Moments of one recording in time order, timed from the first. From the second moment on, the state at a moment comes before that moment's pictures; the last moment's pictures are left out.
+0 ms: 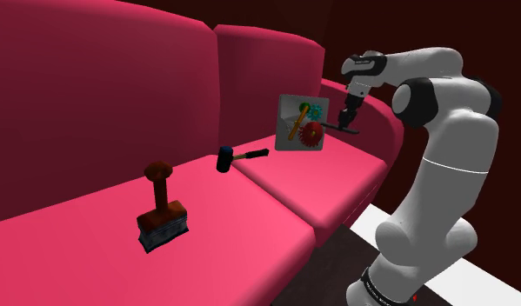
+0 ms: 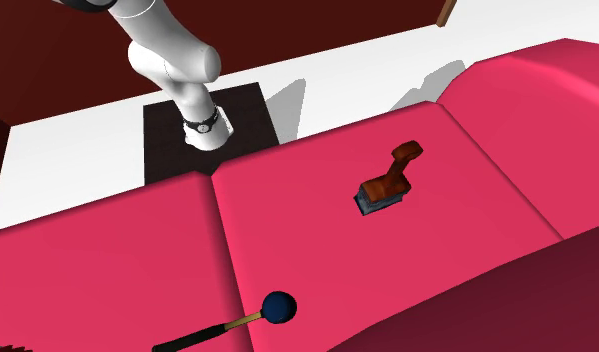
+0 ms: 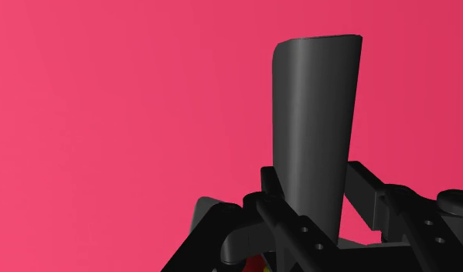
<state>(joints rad) -0.47 0.25 -0.32 -1.54 0.14 1.72 -0.80</state>
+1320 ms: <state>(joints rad) -0.47 0.29 -0.31 -1.75 0.16 1.97 -0.82</state>
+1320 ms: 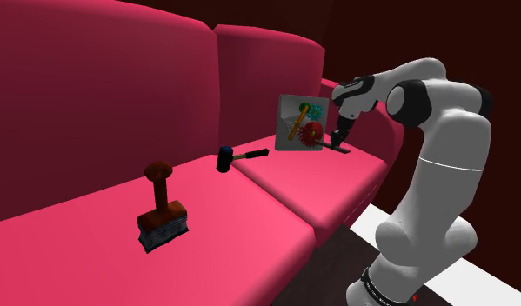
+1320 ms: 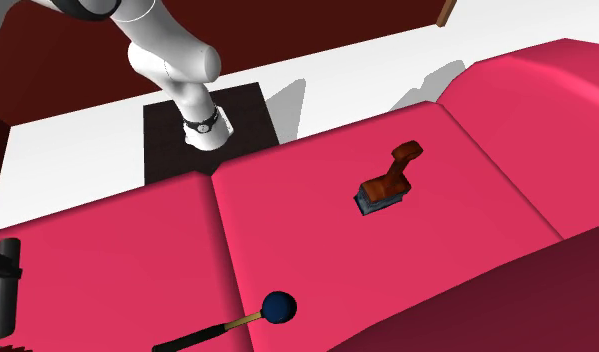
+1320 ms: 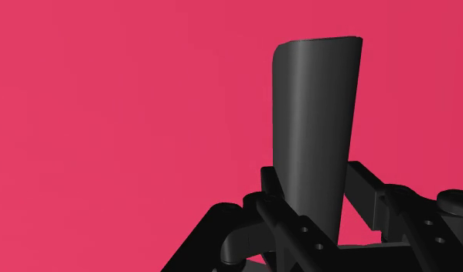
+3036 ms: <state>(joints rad) -0.48 0.37 -0.30 -1.84 0.20 2.13 -0.86</state>
